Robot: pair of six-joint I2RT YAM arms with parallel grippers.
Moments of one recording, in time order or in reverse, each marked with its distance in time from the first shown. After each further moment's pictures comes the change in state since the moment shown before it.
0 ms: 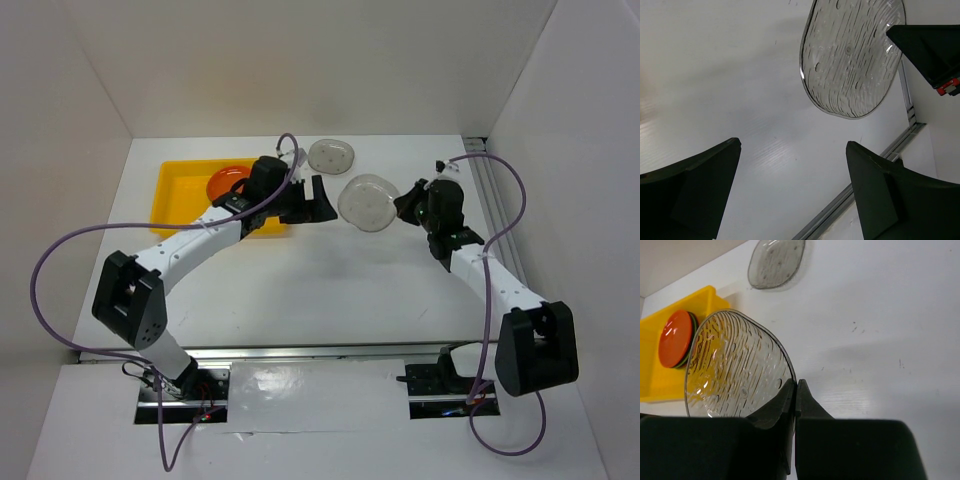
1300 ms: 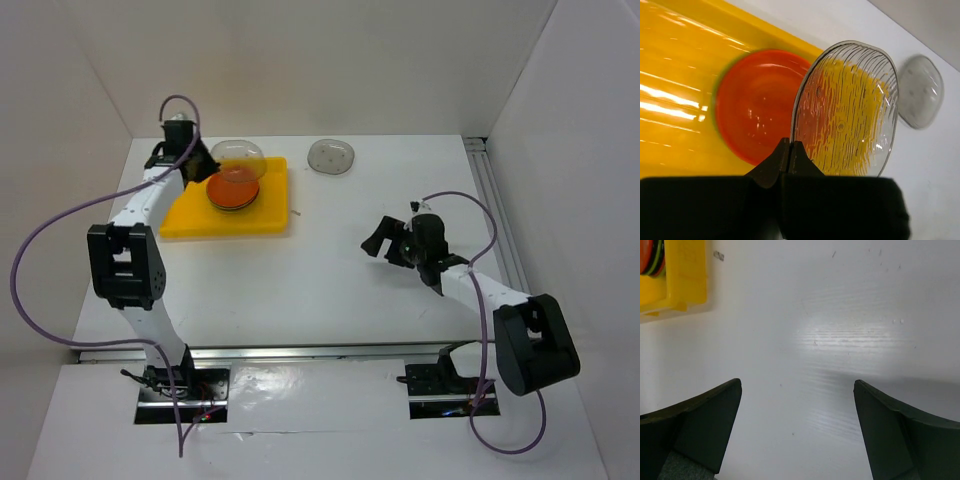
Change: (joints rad) left arm 0.475 0.192 0.251 -0.118 -0.284 -0.001; right arm 0.072 0.008 -0.233 0.028 -0.181 0.062
